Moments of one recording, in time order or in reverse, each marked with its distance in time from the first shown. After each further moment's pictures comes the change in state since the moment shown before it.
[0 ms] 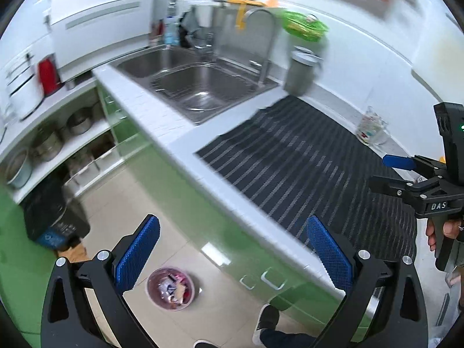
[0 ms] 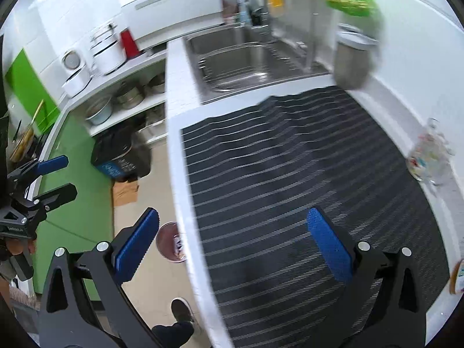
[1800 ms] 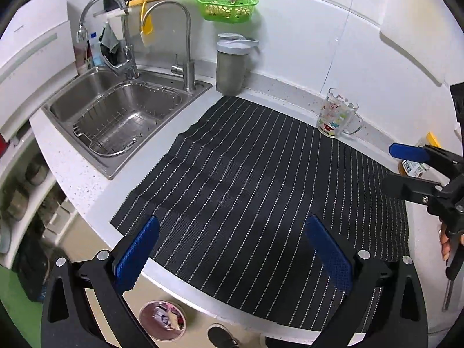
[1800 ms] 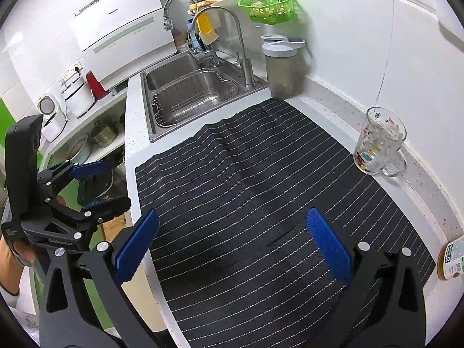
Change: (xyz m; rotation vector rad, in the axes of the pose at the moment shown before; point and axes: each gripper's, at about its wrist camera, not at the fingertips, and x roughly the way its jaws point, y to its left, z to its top) left arm 0.073 -0.095 0.076 0.216 0.049 -0.122; right arm -0.036 -0.072 0.007 0.160 -0.091 -0.071
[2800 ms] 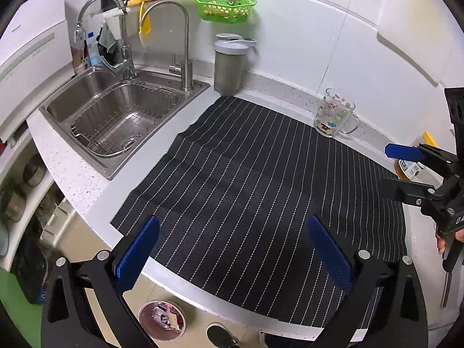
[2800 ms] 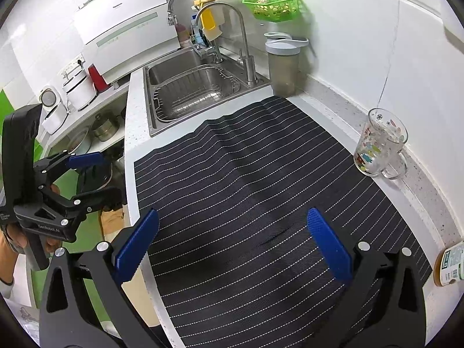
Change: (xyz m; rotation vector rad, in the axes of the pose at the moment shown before) left arm -0.002 0.002 0.000 0.011 0.004 -0.015; right arm 0.003 -0.002 0.000 -0.035 0.017 0.005
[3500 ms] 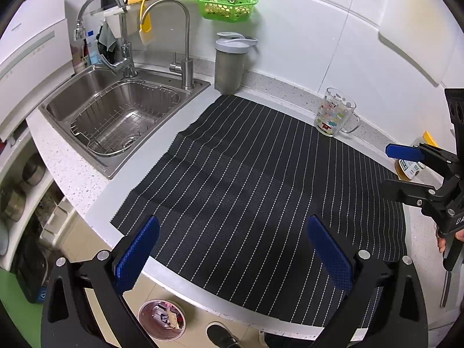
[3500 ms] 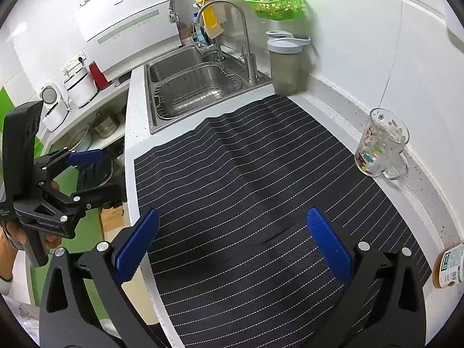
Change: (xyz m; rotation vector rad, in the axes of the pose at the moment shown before) left arm 0.001 0.003 -0.001 -0.003 0.004 -0.003; right arm 0.002 -0.001 0.001 -0.010 0.008 0.001
